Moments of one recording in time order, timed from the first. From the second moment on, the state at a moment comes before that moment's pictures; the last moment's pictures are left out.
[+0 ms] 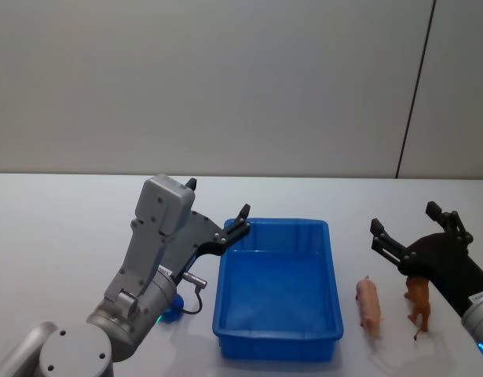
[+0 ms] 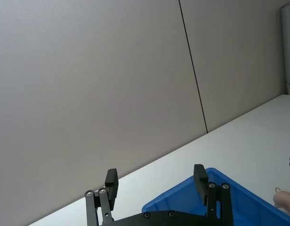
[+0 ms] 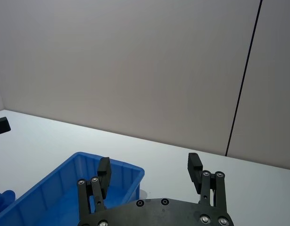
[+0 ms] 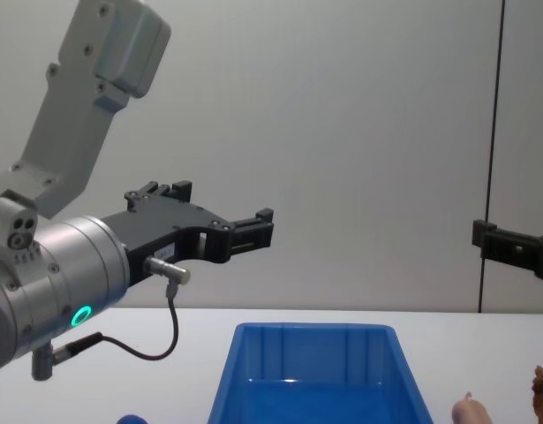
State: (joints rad) left arm -0.24 0.38 0.45 -1.63 -0.20 0.01 -0.01; right arm -0.01 0.34 -0.23 -1.77 0.29 0.03 0.07
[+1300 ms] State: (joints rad) left arm -0.24 0.38 0.45 -1.63 -0.20 0.01 -0.01; right arm -0.02 0.36 -0.21 -1.75 0.30 0.04 0.07
